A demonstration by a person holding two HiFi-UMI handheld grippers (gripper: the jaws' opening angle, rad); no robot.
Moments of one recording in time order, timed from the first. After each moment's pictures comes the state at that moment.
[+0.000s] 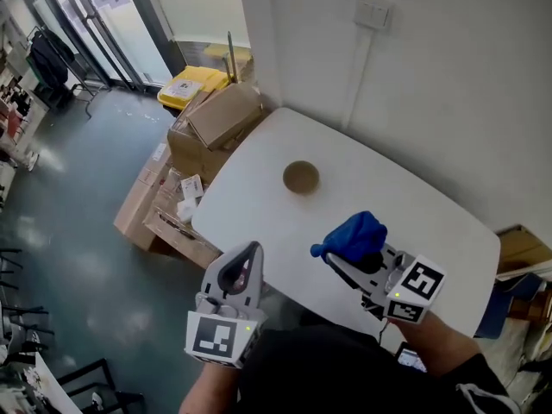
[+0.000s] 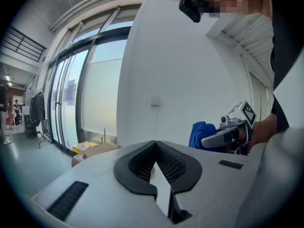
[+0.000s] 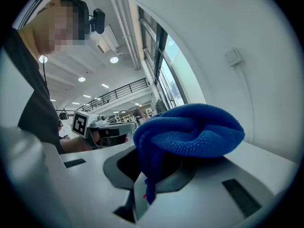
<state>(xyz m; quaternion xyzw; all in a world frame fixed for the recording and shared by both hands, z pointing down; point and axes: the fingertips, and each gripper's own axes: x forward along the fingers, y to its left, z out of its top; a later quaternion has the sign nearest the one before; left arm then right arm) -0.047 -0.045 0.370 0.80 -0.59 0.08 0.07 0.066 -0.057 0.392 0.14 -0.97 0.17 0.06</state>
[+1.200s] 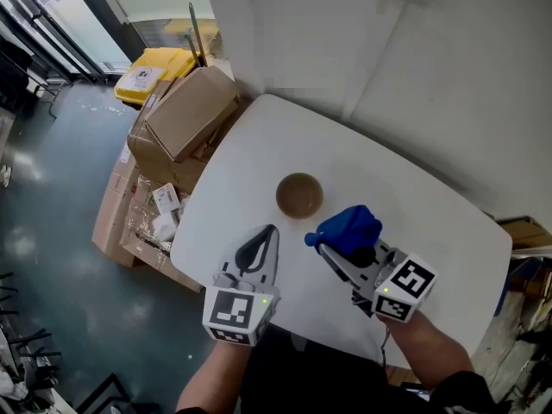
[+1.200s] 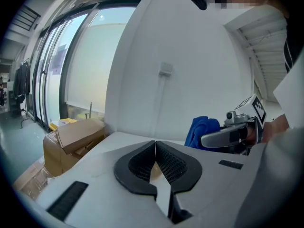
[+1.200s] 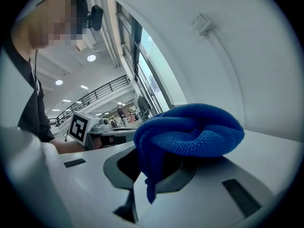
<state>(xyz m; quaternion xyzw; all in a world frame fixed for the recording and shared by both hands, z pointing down) -0.061 -0.227 0.524 0.83 -0.52 0.12 0.17 0.021 -0.211 0.512 0.22 -0.94 0.23 0.09</state>
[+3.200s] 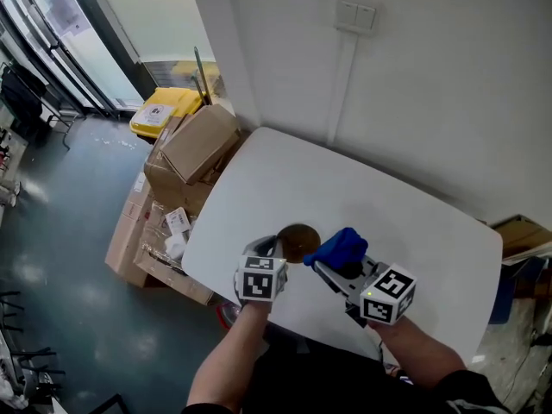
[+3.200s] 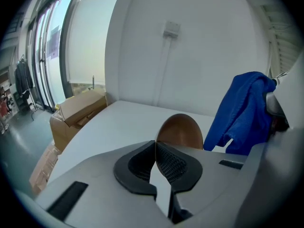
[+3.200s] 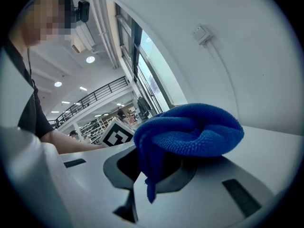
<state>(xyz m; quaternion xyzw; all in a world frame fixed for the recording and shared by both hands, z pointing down) -0.037 -0.209 0.612 0.77 -0.50 0.26 0.28 0.047 -0.151 0.497 0.23 -0.94 0.25 0.08</state>
